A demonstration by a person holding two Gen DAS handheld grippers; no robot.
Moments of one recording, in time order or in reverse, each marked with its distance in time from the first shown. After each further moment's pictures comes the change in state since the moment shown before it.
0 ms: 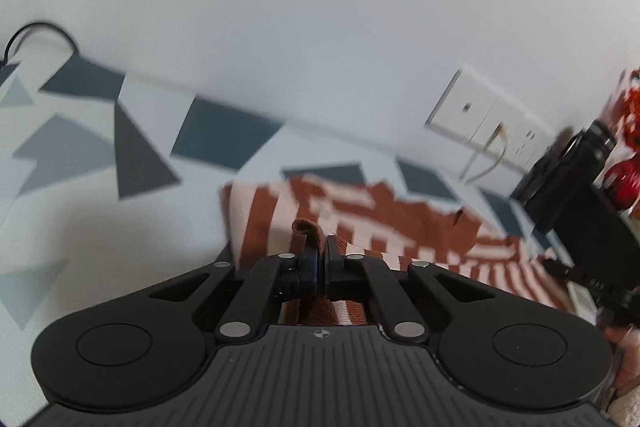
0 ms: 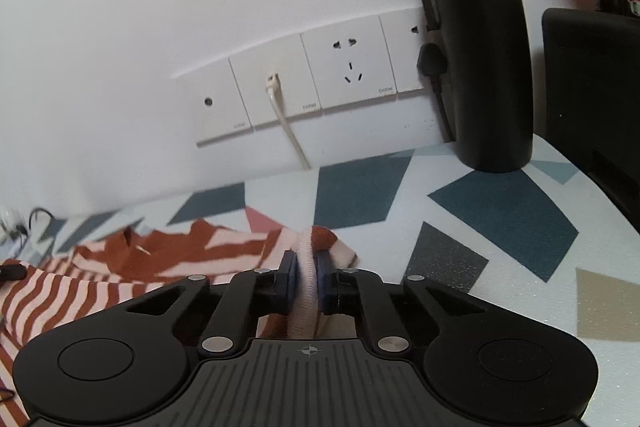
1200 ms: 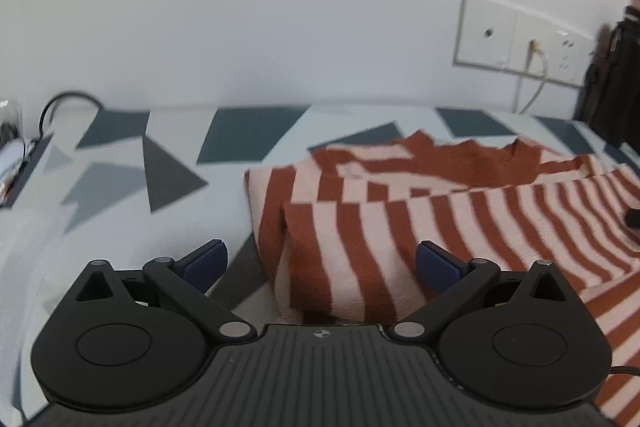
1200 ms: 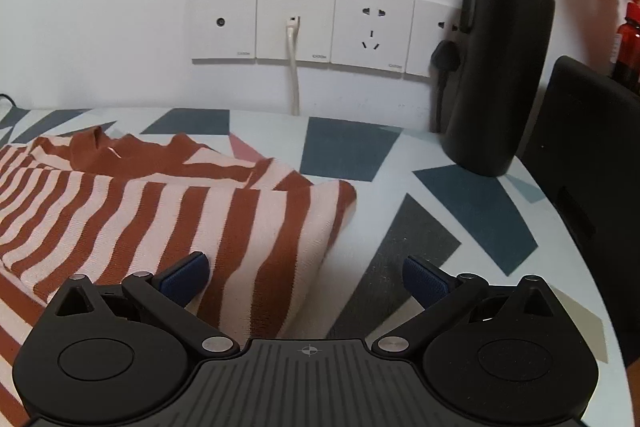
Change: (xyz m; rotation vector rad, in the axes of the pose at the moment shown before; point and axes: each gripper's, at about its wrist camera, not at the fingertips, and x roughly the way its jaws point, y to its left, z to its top) left arm 0.022 -0.040 -0.036 0.274 0.031 0.292; right arm 0.002 0.036 -0.019 -0.272 0.142 -0.191
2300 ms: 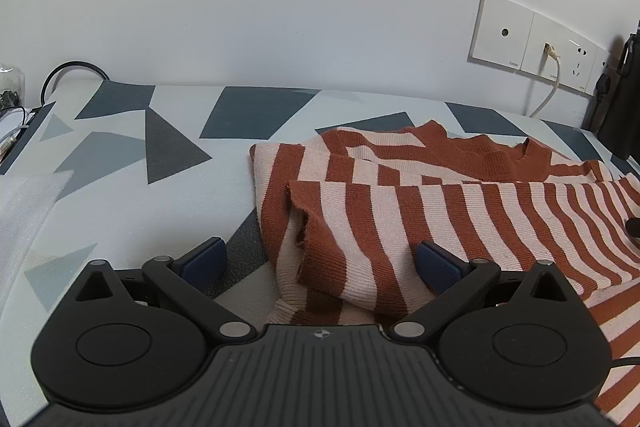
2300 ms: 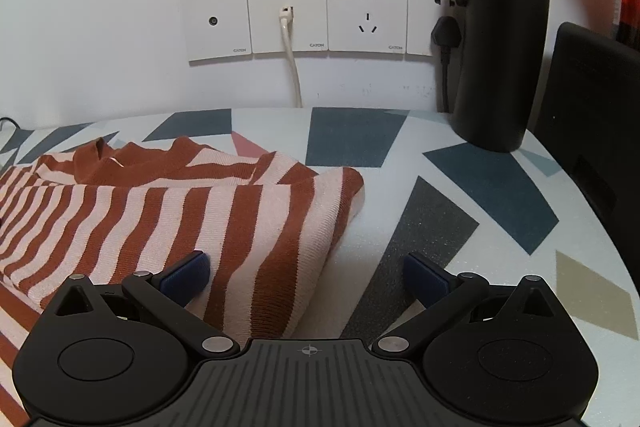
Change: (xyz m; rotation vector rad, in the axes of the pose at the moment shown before) left arm 0.004 0.004 -0.012 -0.066 0.001 -0.013; right arm 0.007 -0.006 -0.001 0.080 0.024 0.048
